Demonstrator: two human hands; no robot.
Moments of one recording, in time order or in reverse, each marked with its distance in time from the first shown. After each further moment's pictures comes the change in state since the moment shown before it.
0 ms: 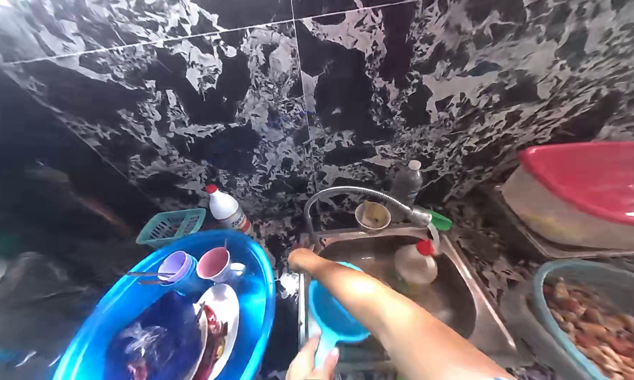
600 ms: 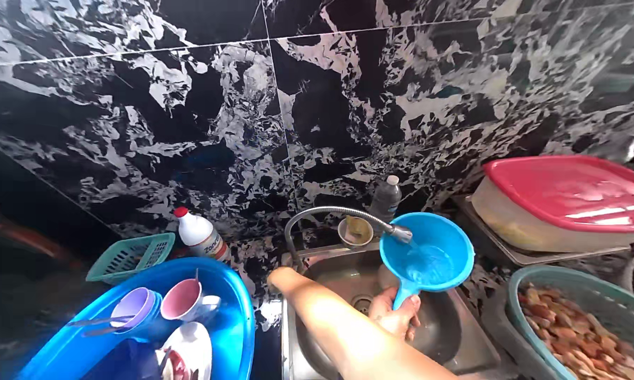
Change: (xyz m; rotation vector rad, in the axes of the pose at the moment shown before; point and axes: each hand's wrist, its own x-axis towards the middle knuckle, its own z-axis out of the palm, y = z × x) left_hand 0.087 0.165 0.106 -0.661 -0.497 0.185; right_hand -0.009 -0.010 -0.016 -0.039 0.003 0.019
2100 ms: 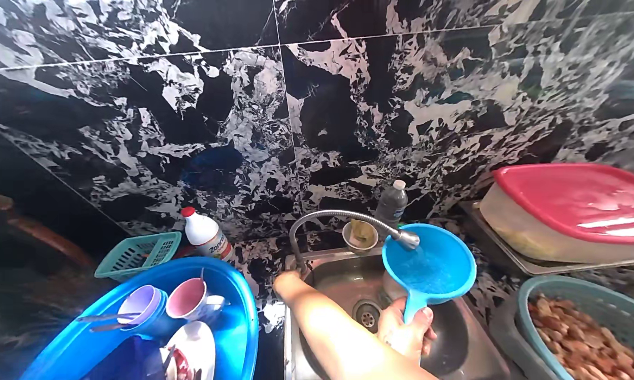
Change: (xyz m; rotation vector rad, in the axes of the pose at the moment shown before) left_hand -0.010 0.000 0.012 -0.047 0.039 -0.021; right_hand 0.004 -0.010 0.013 -0.048 -0.024 0.150
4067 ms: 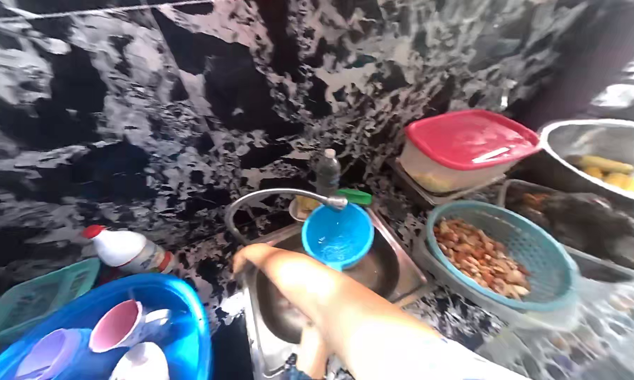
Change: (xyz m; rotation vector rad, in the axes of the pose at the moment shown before) left_hand -0.084 0.024 0.007 0.417 0.277 -0.252; right_hand -0.013 0.067 -0.033 0.309 0.052 -0.164
